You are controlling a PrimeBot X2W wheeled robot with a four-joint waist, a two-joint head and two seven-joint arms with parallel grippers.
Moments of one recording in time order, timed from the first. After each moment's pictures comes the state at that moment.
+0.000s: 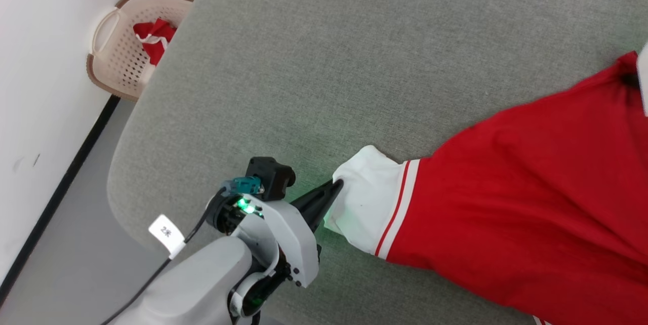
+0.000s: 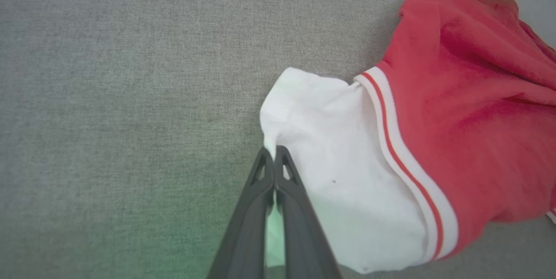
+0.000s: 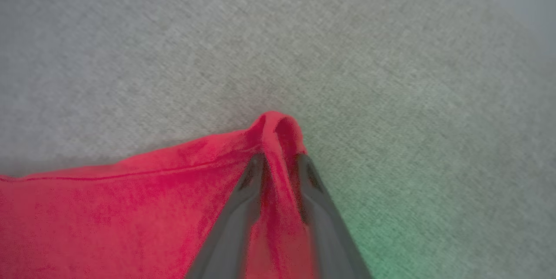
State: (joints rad) left arm -0.66 0.42 -0.98 0.32 -0.98 0.01 -0.04; right arm -1.15 -0.65 0.79 0.82 0.83 0.13 0.75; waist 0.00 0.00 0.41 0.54
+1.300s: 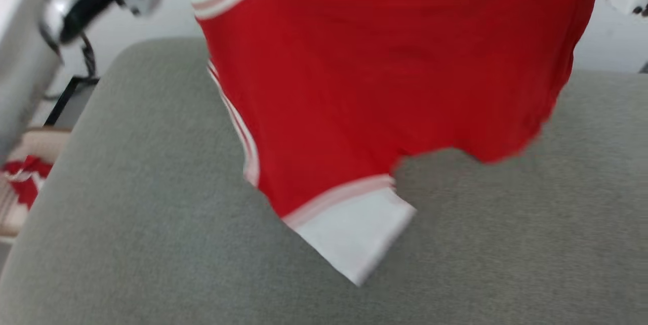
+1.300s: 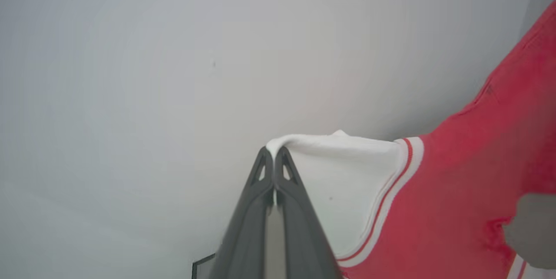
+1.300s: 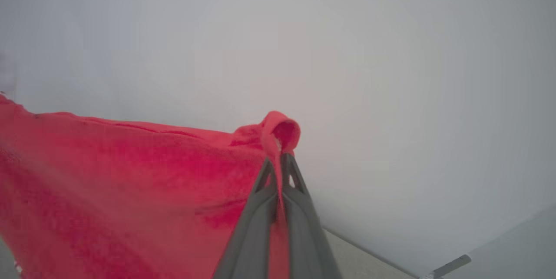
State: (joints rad) left arm -1.43 0.63 -0.93 0.53 -0.82 -0.09 0.40; right arm -1.36 -0.58 0.85 0.70 0.99 0.13 0.35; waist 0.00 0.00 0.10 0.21
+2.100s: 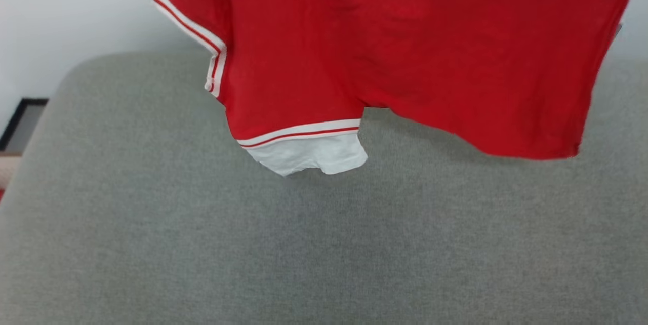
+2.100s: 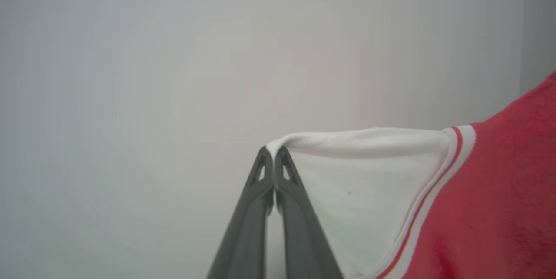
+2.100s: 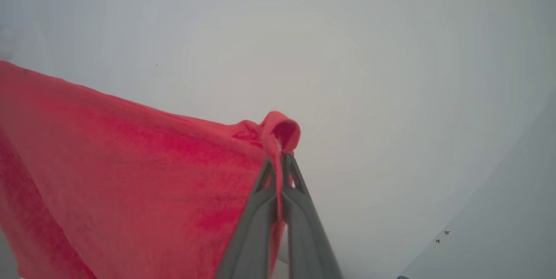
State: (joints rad) left arm -1.71 0.65 -0.98 0.67 -0.85 -0.13 0.35; right arm -1.47 -0.69 0.80 0.55 1.03 0.13 0.37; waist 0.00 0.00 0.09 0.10
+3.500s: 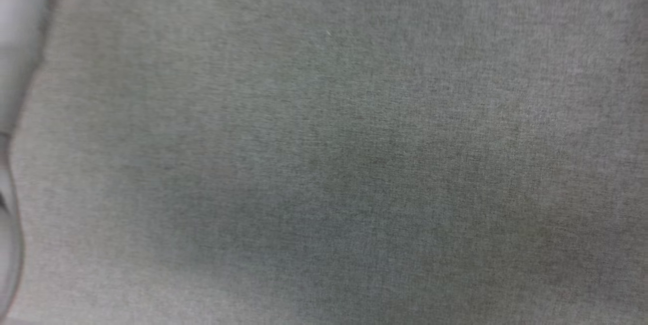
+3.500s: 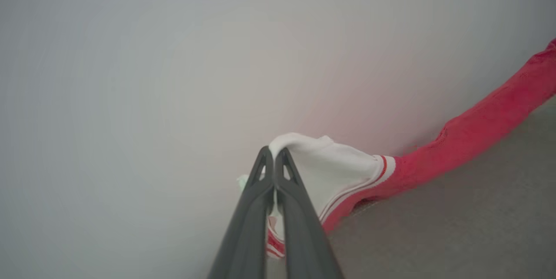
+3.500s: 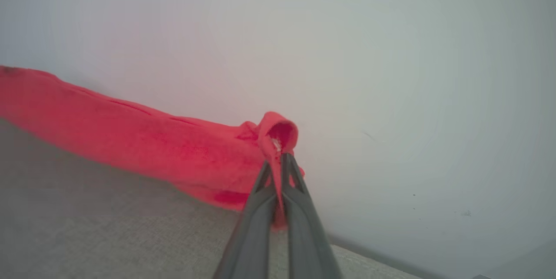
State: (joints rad) left arm -1.67 0.43 -0.87 0.91 -0.68 -0.12 -0.25; right arm -1.57 -0.43 0.66 1.09 0.51 0.13 -0.22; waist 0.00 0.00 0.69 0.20
